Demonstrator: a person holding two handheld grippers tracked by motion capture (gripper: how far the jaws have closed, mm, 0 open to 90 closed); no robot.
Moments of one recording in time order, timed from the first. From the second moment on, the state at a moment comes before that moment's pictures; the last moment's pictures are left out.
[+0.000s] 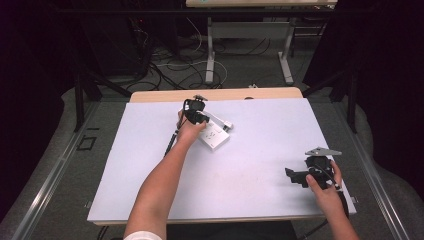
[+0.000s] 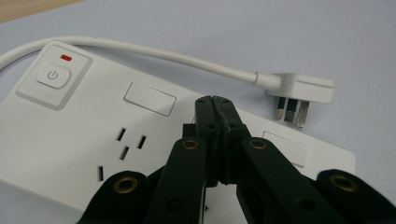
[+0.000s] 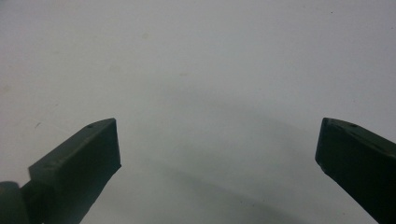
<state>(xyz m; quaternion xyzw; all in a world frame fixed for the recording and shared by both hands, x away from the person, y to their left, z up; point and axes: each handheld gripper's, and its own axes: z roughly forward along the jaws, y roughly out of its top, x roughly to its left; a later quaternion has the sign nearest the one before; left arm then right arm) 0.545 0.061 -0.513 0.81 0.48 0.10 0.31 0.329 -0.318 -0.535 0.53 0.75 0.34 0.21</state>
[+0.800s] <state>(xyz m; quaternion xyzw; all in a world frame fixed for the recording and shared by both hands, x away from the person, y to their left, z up) 0.543 0.048 -0.521 0.82 0.47 0.09 0.31 0.328 -0.319 -0.535 0.53 0.75 0.34 0.21</state>
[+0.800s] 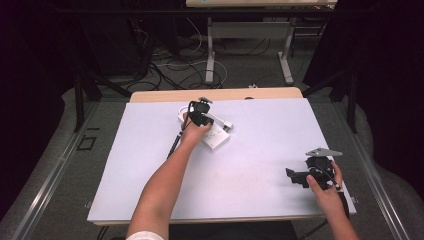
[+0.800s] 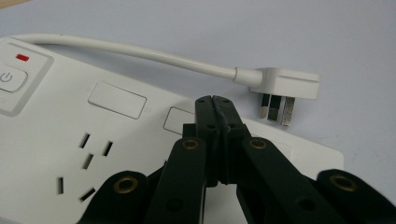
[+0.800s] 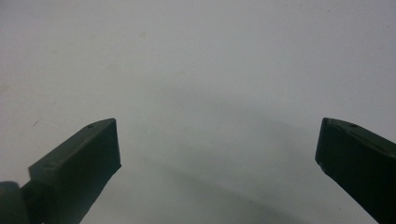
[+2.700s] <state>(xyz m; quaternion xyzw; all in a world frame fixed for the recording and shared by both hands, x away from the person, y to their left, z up) 0.527 0.032 -0.515 0.82 0.47 0.08 0.32 0.327 -0.318 -0.535 0.53 0.75 0.34 0.21</state>
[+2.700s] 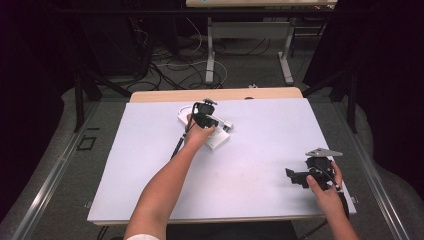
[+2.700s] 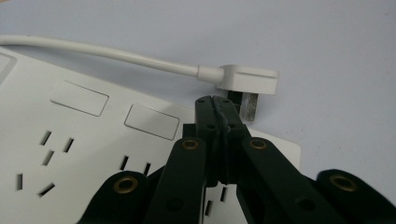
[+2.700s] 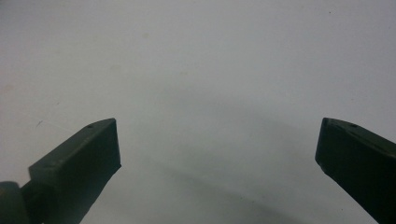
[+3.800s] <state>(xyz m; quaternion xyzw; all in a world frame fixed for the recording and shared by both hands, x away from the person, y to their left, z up) 0.516 0.022 -0.520 0.84 0.44 0.08 0.31 0.326 -0.320 -0.533 0.53 0.75 0.34 0.22</state>
